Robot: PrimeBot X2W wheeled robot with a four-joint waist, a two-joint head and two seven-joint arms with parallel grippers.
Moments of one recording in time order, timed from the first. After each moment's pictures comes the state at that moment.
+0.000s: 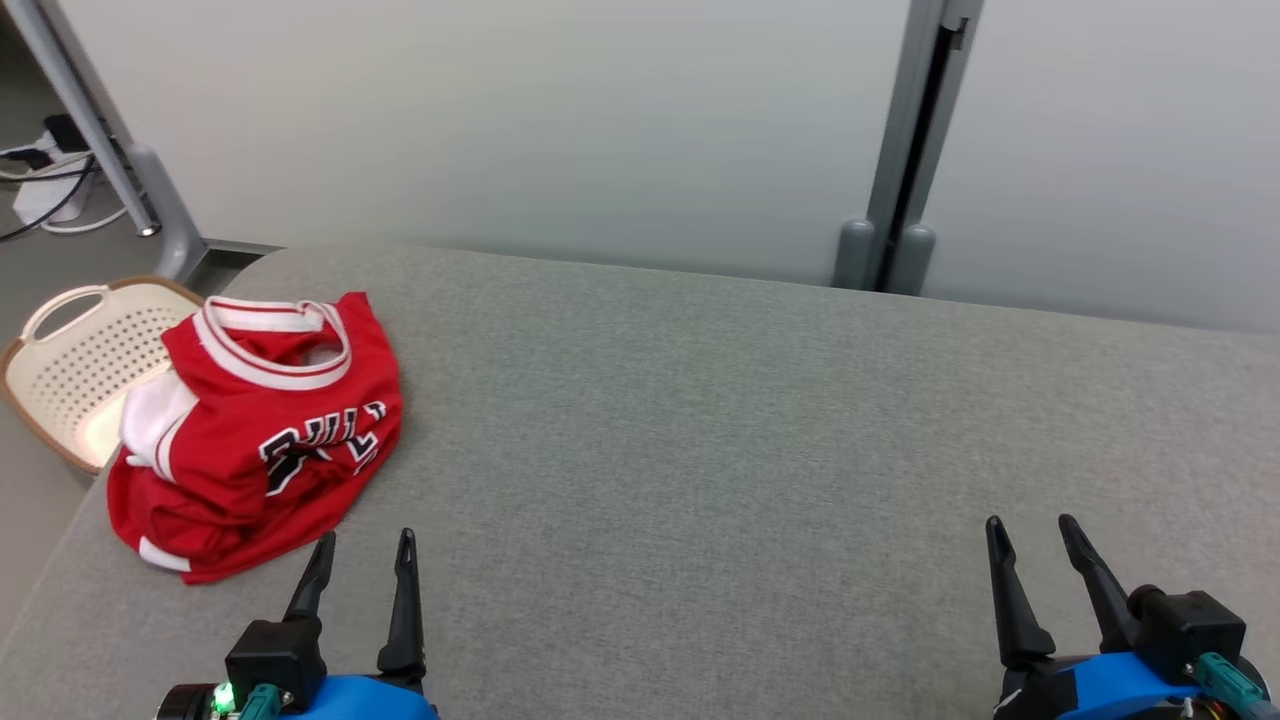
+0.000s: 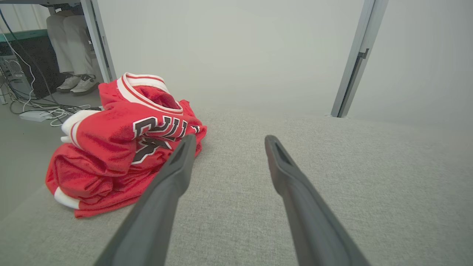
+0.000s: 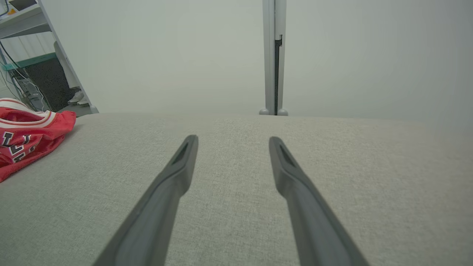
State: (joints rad) left arm 0.02 0.20 -0.26 0.22 -0.30 0.10 -0.20; right arm 0.01 -0.05 -0.06 0.22 0.15 0.13 -0.19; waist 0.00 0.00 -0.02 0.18
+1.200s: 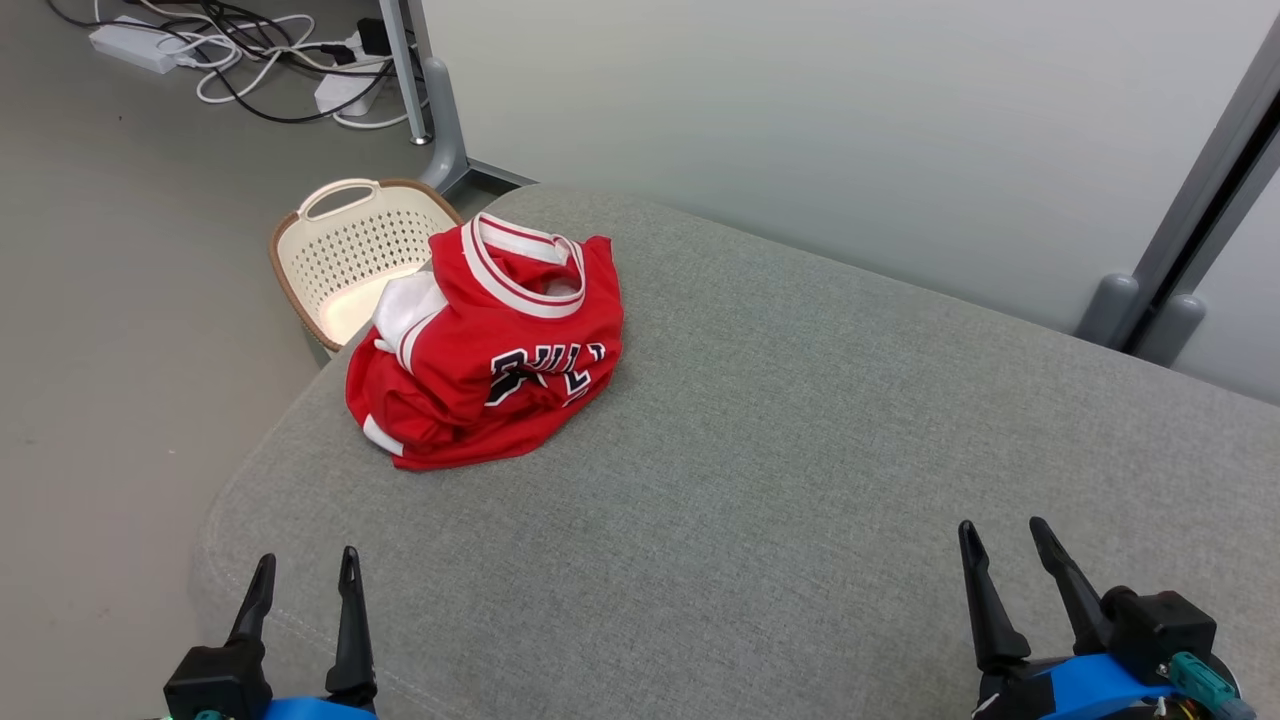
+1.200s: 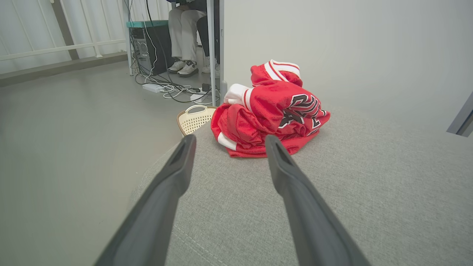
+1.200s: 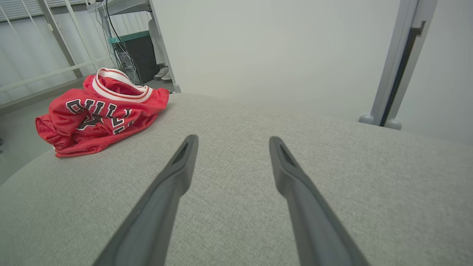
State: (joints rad) left arm 0.10 0.26 -0.23 0.10 -0.33 0.16 -0.16; right arm -0.01 -0.05 -0.02 0.25 0.17 0.13 -0.21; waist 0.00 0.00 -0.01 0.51
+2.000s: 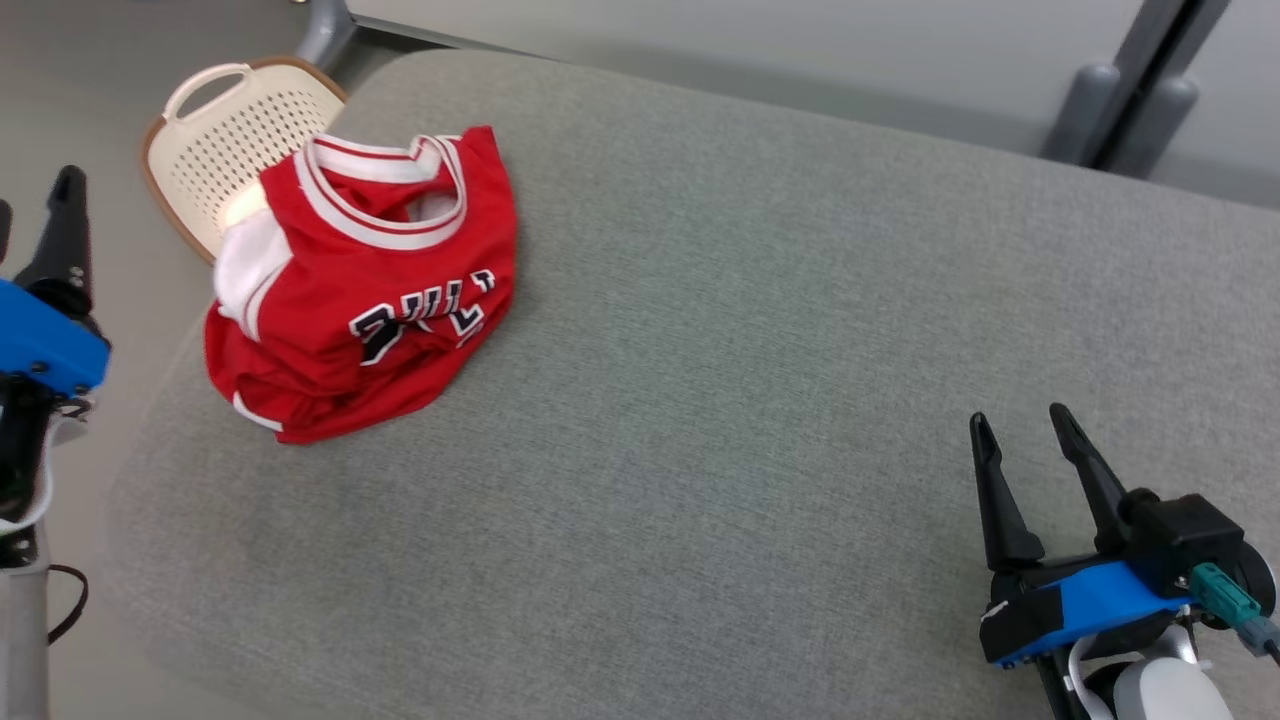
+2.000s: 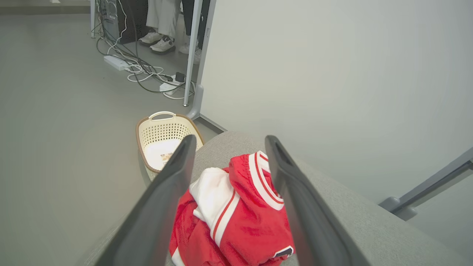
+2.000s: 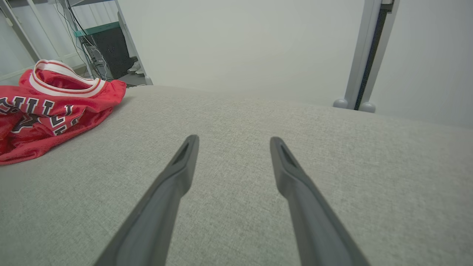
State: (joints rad) left arm -0.48 0.41 0.02 0.13 -0.73 0.09 0.35; right arm -0.09 -0.05 -0.03 0.13 0.09 0.13 -0.14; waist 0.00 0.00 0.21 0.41
